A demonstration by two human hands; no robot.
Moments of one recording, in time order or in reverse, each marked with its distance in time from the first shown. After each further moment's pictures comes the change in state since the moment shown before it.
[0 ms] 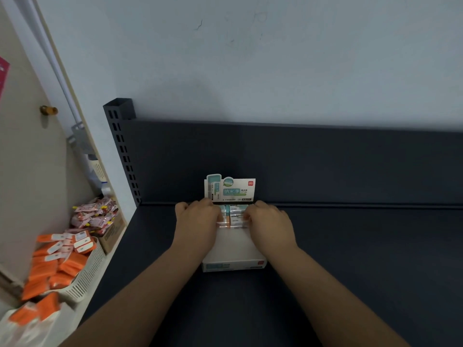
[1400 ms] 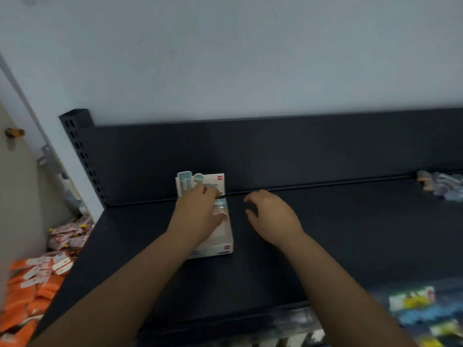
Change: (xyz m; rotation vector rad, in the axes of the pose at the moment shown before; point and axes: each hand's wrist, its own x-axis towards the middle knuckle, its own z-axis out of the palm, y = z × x) left_hand -0.017 0.083 -0.023 -0.137 0.035 0.154; right_hand -0.067 0.077 -0.053 0.204 0.058 0.041
